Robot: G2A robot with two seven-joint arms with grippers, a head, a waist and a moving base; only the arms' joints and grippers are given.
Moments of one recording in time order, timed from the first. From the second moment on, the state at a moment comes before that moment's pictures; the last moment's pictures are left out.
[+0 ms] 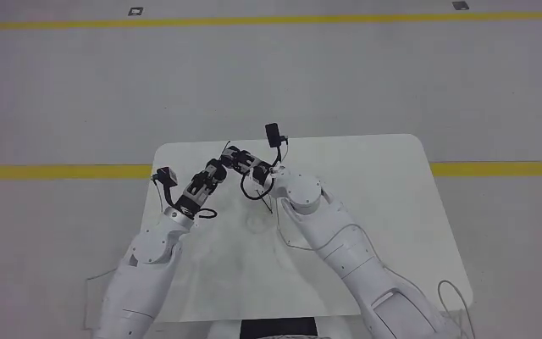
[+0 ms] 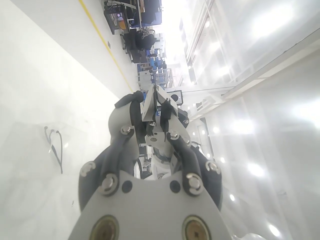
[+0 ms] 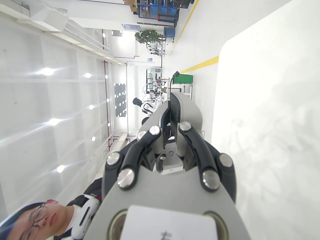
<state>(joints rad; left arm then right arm) 1.53 -1.27 -1.42 -1.51 -0.26 -0.34 -0.40 -1.02 -1.64 1.00 -1.09 0.01 -0.05 0.45</state>
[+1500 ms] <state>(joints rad) 1.54 -1.28 -1.52 -1.46 -0.43 -0.34 -0.70 -1.07 -1.59 1.11 -1.11 0.18 -0.09 0.69</state>
